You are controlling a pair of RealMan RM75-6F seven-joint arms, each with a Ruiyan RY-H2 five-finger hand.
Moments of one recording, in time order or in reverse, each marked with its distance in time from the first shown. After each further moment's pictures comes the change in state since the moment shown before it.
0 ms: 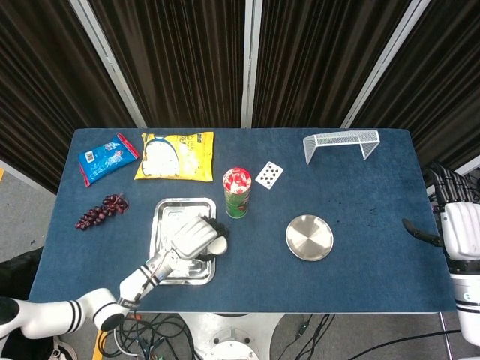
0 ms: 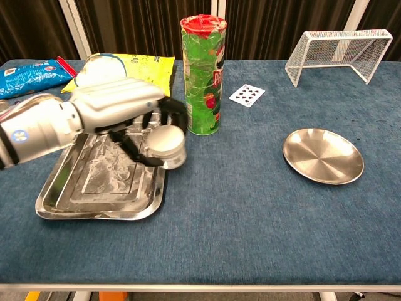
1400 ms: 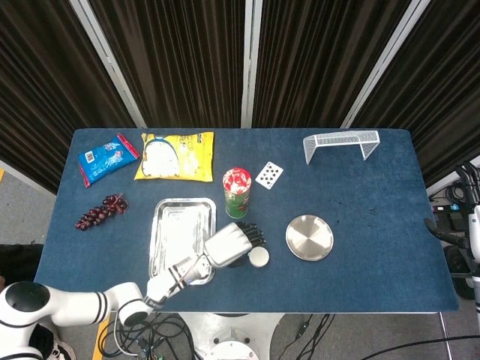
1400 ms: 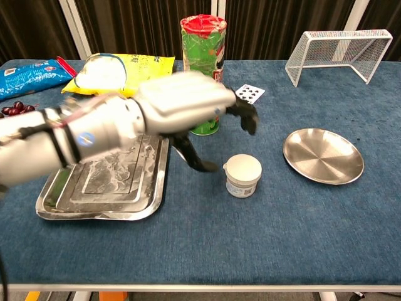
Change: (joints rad) left arm -0.127 -0.059 -0.009 -0.024 0.005 0.002 0.128; right arm -0.061 0.012 0.036 0.084 0.004 0.001 0.125
